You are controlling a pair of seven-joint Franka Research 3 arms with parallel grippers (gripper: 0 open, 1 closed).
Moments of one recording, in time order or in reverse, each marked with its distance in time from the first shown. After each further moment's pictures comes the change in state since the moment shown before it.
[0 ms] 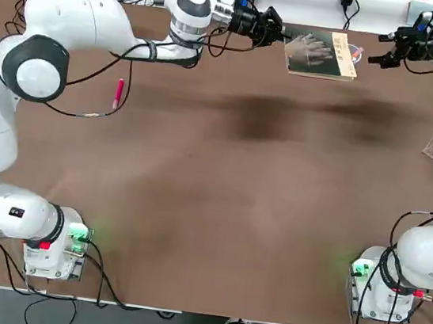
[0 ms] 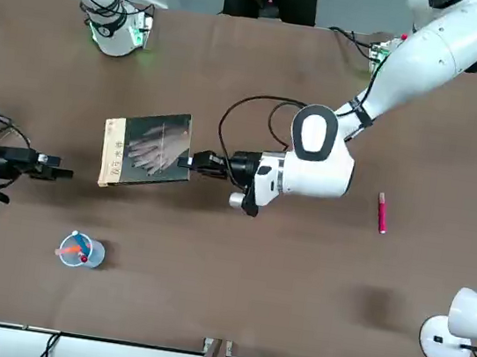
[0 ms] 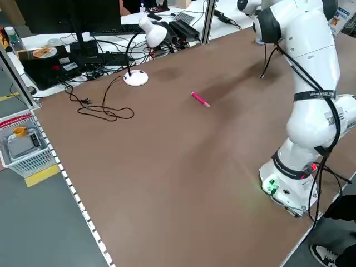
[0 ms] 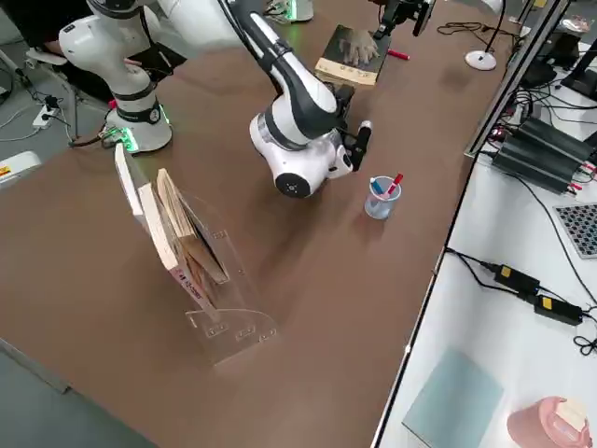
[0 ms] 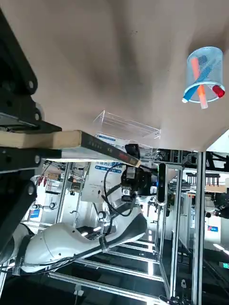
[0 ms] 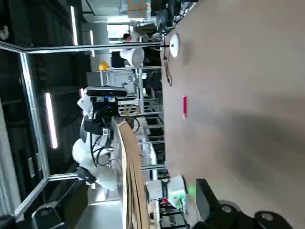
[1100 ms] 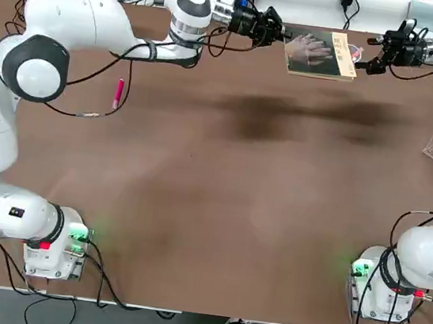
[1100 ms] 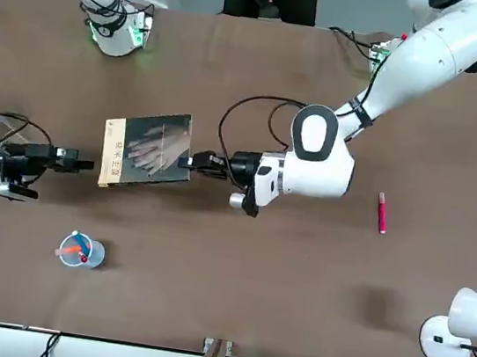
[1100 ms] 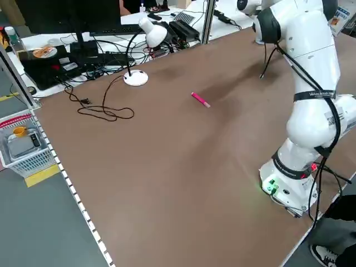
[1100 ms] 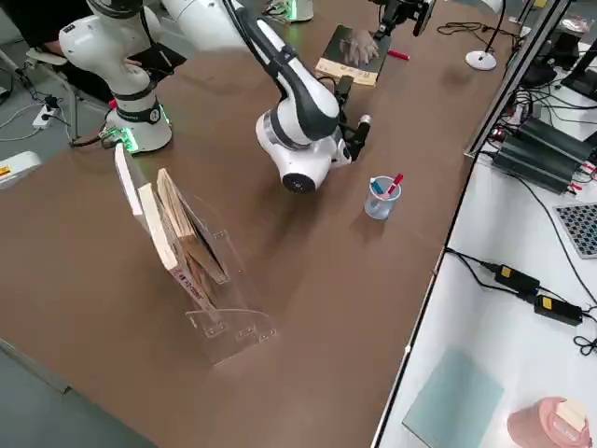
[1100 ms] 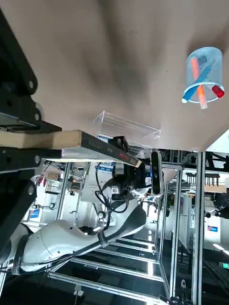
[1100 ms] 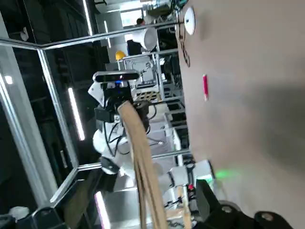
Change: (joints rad) left arm 0.000 0.000 0.001 0.001 0.000 0.000 0.000; right arm 0.000 -0.004 0.052 -0.056 0.038 -0.067 0.079
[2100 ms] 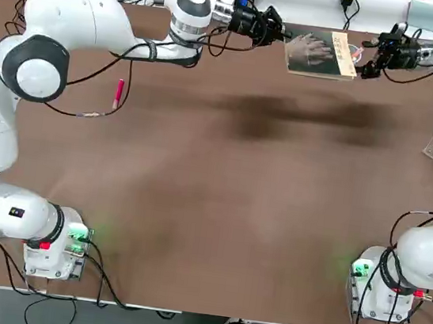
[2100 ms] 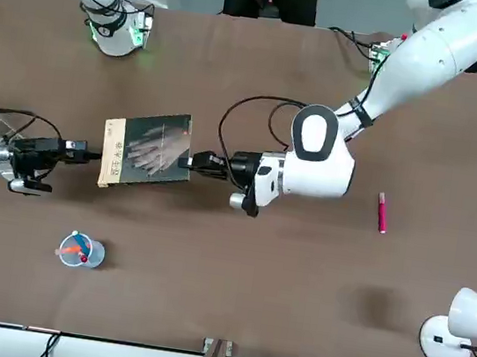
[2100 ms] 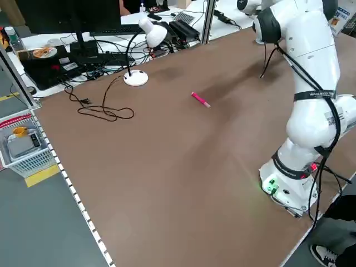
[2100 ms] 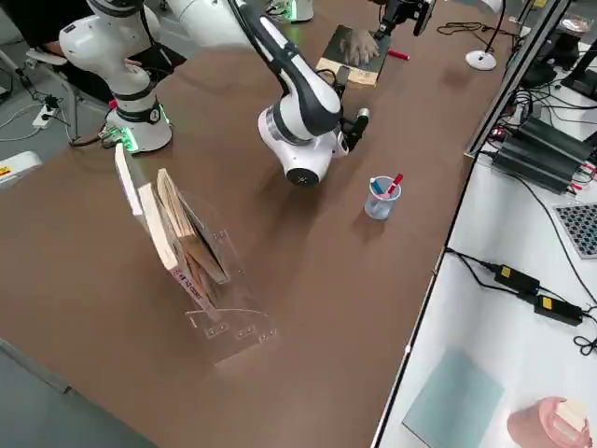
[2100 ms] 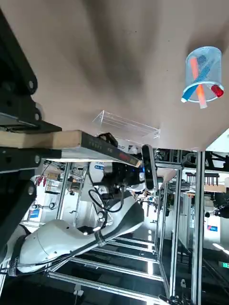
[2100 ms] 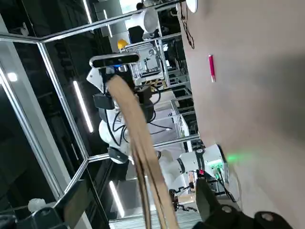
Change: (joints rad) left arm 0.000 0.000 0.000 0.003 0.000 0.000 0.000; right arm 0.025 -0.016 0.012 -0.056 0.001 -0.020 0.018
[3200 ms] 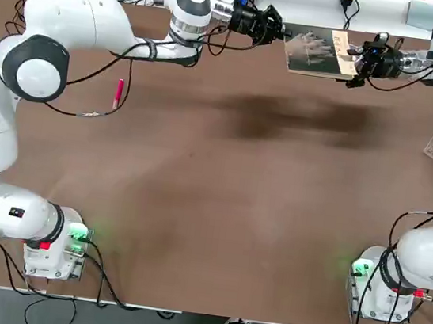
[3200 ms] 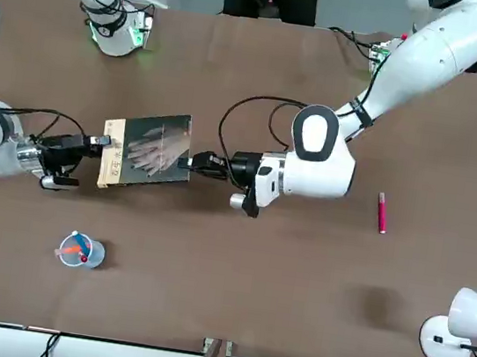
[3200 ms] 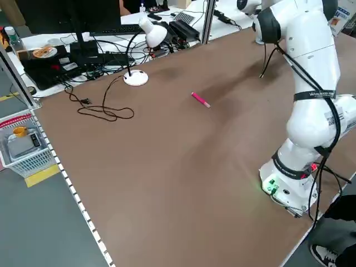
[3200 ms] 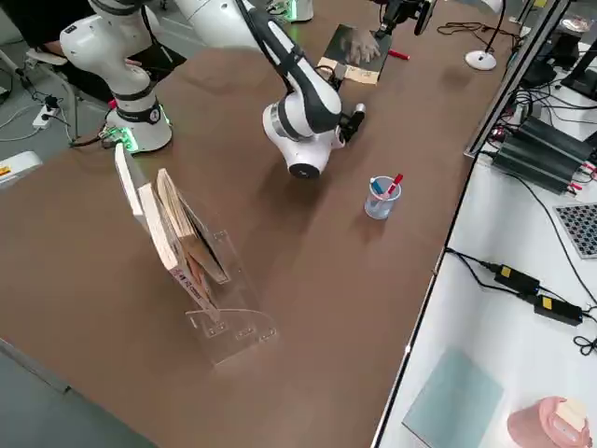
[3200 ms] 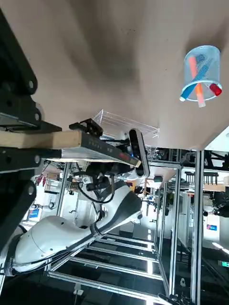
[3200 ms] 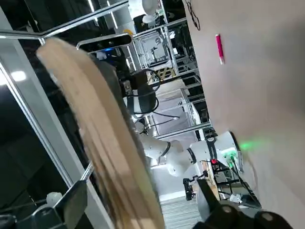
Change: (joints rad) left arm 0.000 0.000 0.001 0.004 0.000 0.000 0.000; right arm 0.036 -0.018 0.022 -0.076 0.040 -0.012 0.014
